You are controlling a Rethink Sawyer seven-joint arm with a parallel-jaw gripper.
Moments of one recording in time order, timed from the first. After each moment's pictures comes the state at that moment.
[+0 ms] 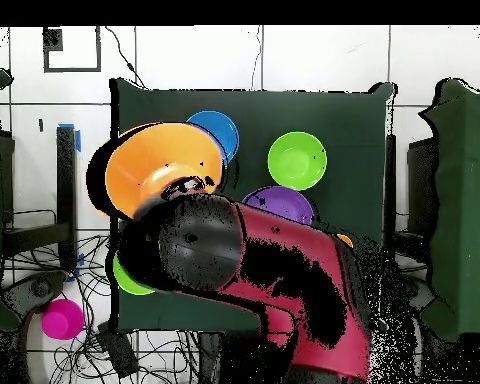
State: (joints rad) arm -0.06 -1.12 -0.21 1.64 0.22 1.00 2.31
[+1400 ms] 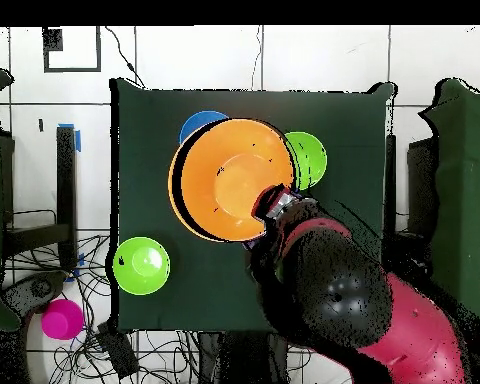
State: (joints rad) arm -0.44 -1.29 0.02 1.94 0.30 0.64 1.73
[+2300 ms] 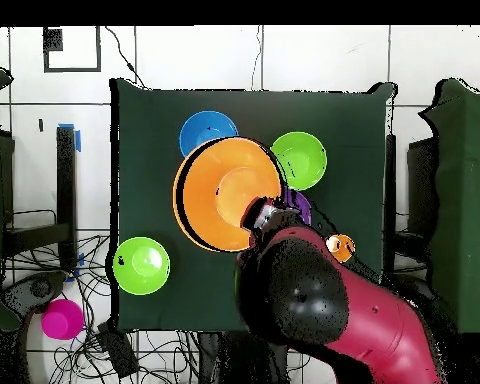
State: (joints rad) arm -0.46 -1.30 0.09 2.01 0.18 0.54 1.73
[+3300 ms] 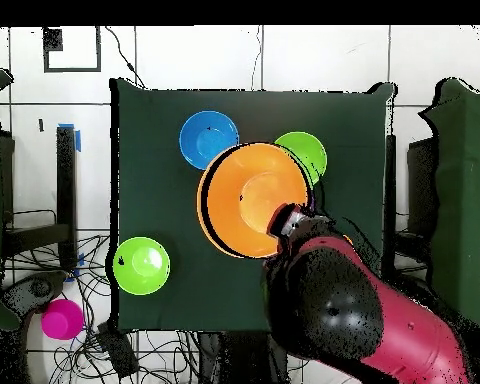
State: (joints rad) arm -0.55 -1.33 0.11 2.01 0.13 0.56 1.73
